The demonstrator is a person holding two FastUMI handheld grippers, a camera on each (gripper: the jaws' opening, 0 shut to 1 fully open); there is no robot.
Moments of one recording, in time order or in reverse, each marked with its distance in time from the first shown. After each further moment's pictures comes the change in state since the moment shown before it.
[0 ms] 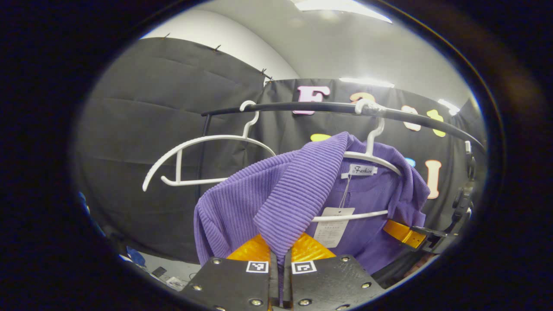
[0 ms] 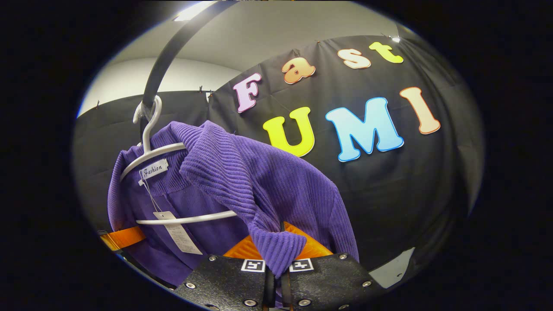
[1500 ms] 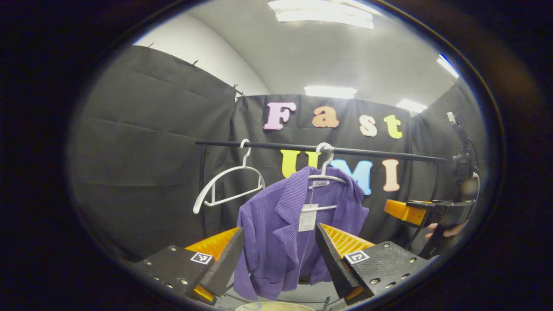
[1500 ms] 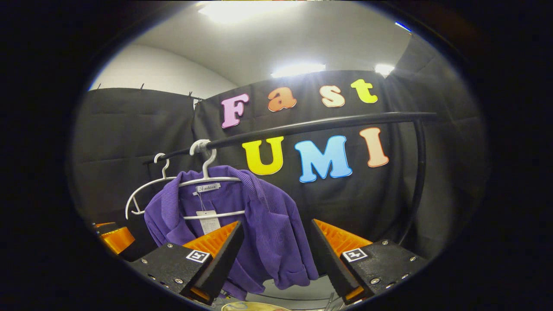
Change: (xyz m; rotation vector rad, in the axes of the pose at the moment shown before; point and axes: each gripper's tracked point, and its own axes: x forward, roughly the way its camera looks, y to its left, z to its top) left arm -0.132 0.038 0.061 0.116 -0.038 -0.215; right arm -0.172 0.038 0.051 -0.119 -0.069 -0.280
